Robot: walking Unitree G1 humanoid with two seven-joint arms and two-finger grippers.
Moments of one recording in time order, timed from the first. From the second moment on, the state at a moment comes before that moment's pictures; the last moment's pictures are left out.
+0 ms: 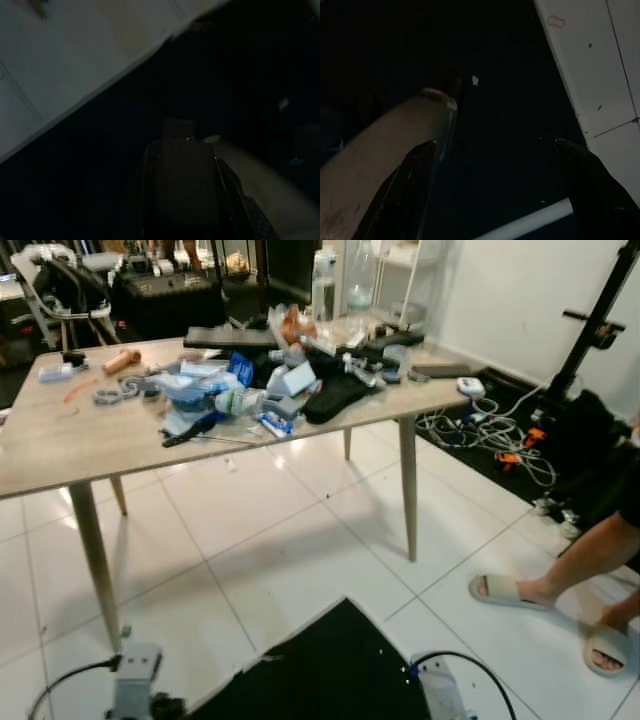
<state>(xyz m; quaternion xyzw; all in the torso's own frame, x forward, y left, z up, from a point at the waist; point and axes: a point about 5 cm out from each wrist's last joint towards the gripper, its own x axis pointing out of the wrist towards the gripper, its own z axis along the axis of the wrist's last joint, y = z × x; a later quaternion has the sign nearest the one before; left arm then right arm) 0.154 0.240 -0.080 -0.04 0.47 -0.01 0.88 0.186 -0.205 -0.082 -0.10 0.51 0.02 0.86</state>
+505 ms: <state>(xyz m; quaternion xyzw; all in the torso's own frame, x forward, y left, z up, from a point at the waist) 0.090 0.236 -0.108 0.01 0.57 0.07 0.82 0.180 -0.204 -0.085 -0.10 0.52 0.02 0.85</state>
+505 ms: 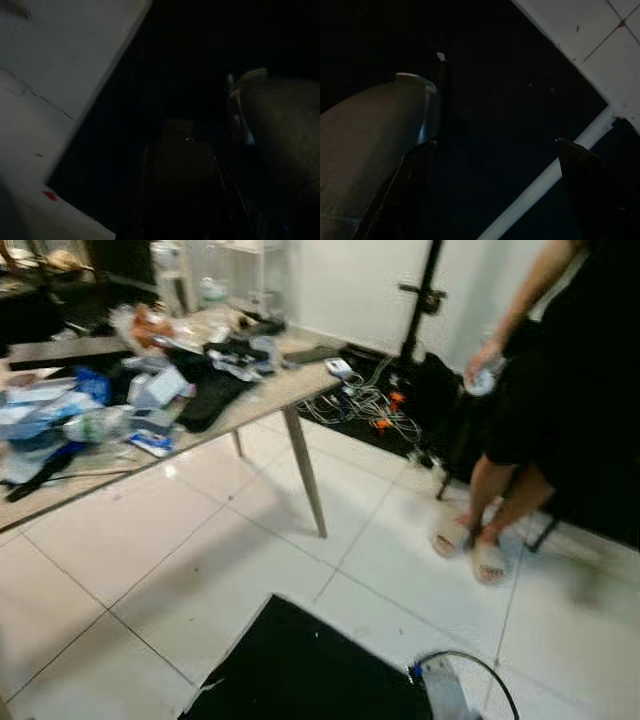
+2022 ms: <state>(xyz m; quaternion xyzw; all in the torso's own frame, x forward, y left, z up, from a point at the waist) 0.077 0.258 -0.105 0.03 0.57 0.18 0.80 0.198 -0.186 -0.079 -0.12 0.51 0.07 0.85</state>
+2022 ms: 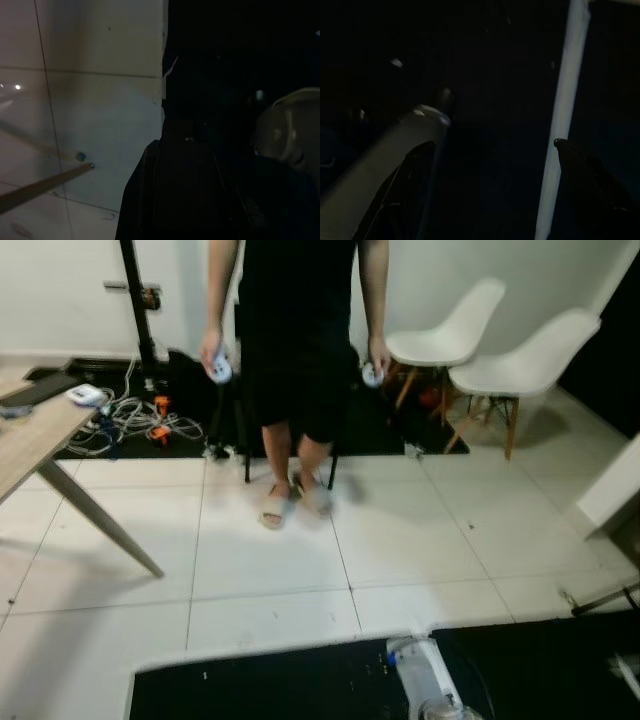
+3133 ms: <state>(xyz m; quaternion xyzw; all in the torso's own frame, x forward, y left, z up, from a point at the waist) 0.107 0.254 -0.099 0.03 0.53 0.16 0.83 0.192 -0.194 -0.081 -0.14 0.52 0.07 0.84</state>
